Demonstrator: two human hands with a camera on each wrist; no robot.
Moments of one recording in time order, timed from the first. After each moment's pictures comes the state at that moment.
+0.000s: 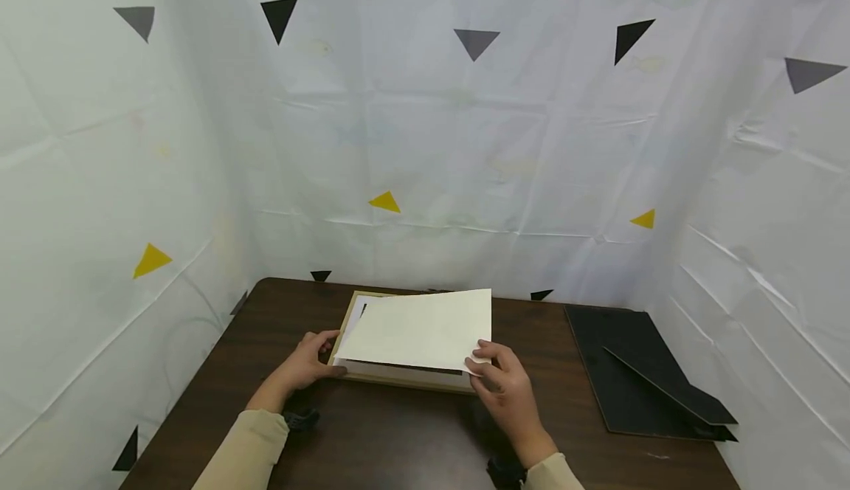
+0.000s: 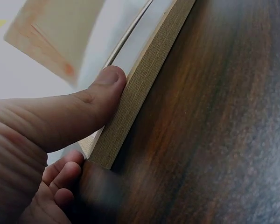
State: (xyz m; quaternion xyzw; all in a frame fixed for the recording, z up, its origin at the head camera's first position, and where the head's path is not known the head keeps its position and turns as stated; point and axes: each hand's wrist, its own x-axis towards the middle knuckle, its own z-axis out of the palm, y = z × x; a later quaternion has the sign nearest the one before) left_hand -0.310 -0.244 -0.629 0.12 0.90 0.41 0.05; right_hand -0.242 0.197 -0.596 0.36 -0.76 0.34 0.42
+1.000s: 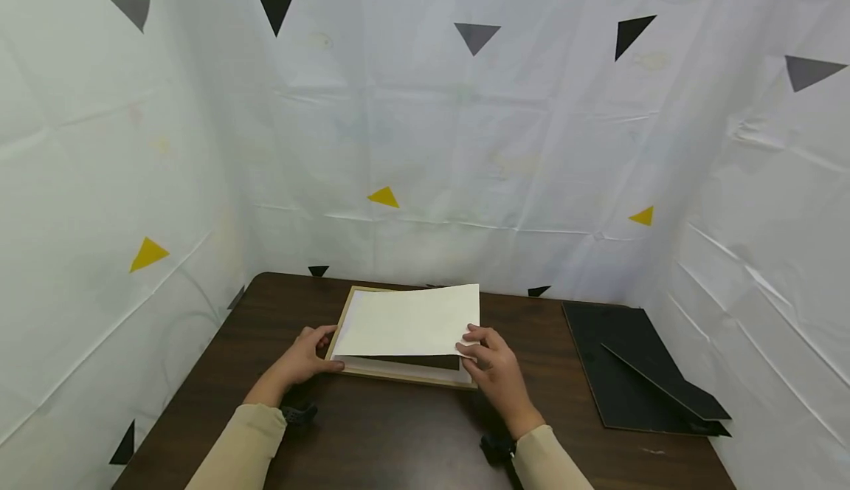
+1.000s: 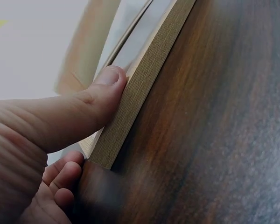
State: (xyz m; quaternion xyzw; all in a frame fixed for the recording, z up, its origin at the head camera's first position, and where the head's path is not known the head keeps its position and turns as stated) left_hand -0.315 -0.241 -0.634 0.09 0.90 0.42 0.08; right_hand -0.270 0.199 -0.605 0.34 -0.81 0.34 0.34
